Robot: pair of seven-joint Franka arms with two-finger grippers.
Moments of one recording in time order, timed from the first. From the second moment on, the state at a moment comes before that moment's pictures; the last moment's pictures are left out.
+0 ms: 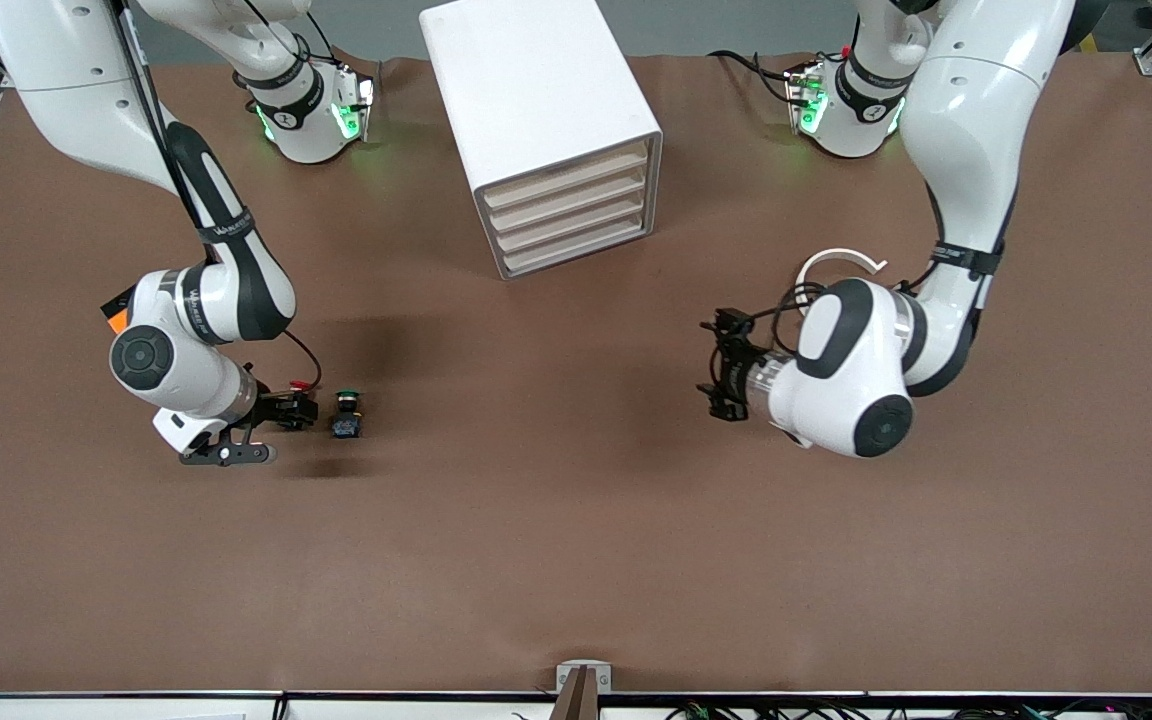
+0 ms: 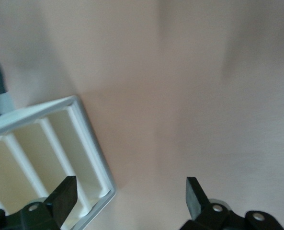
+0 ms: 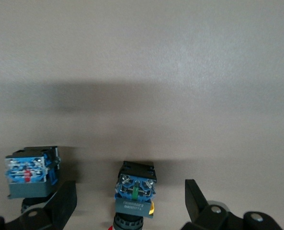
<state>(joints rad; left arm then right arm) -0.26 0.68 -0.18 -1.43 -0.47 1.67 -1.98 0.06 0.50 0.02 -1.98 -0.04 2.42 0.08</state>
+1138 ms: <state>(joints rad) -0.35 0.75 -0.19 -1.43 -0.73 1.47 -2.43 0.05 0.55 0.02 -1.98 -0.04 2.46 0.10</state>
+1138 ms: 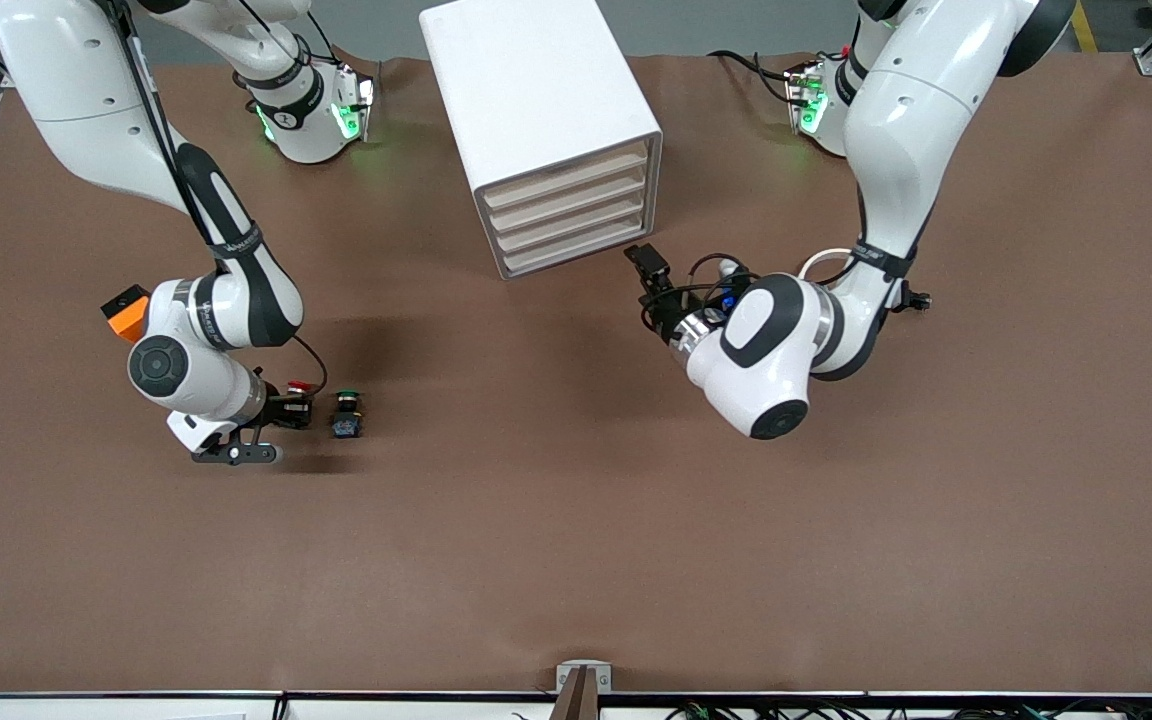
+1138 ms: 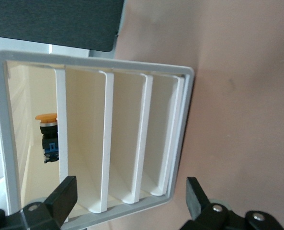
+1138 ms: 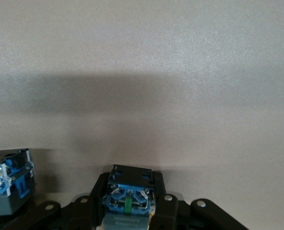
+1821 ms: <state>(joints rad) -0.44 0.81 -0.19 -1.43 -0.78 1.47 -2.42 0.05 0.46 0.03 -1.94 -0.04 2.34 0.09</state>
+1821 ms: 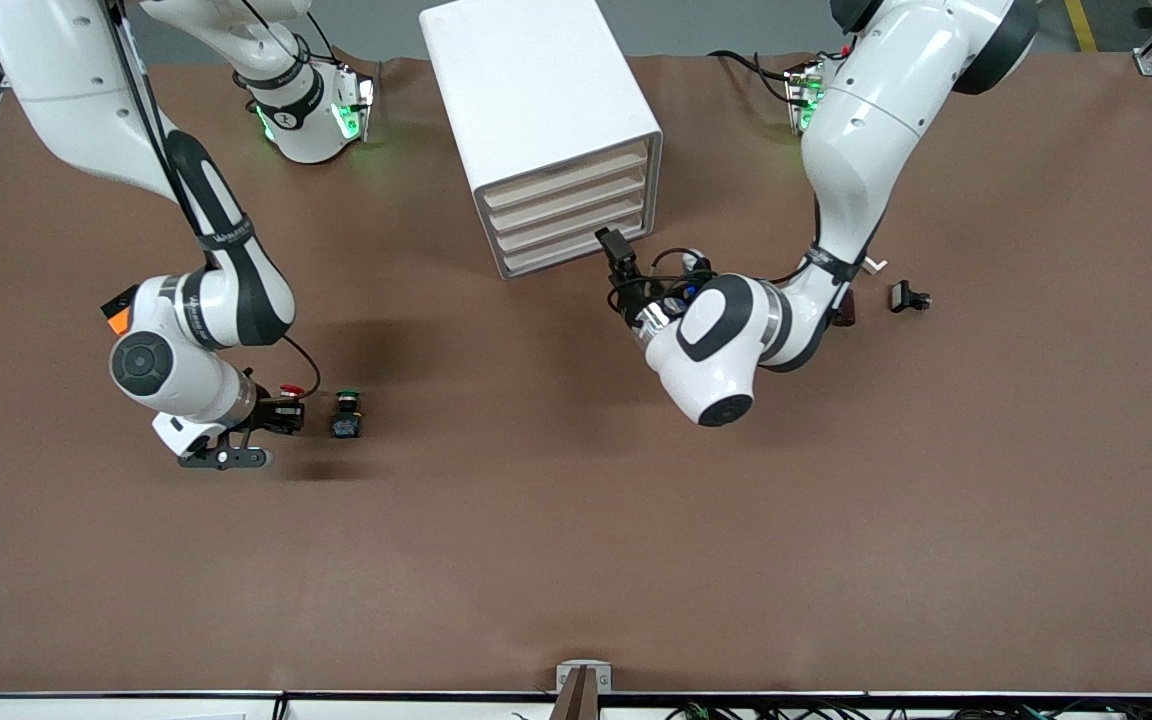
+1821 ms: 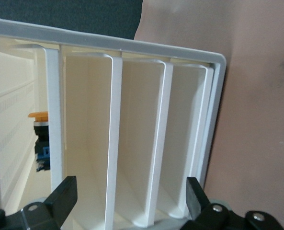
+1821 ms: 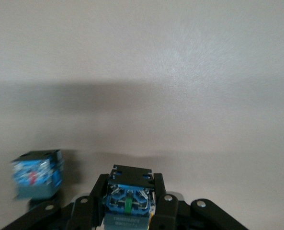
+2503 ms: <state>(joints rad) -0.54 0.83 -0.19 -1.44 -0.80 1.47 -2.37 0.14 0.24 0.03 -1.77 -0.04 1.91 0.15</state>
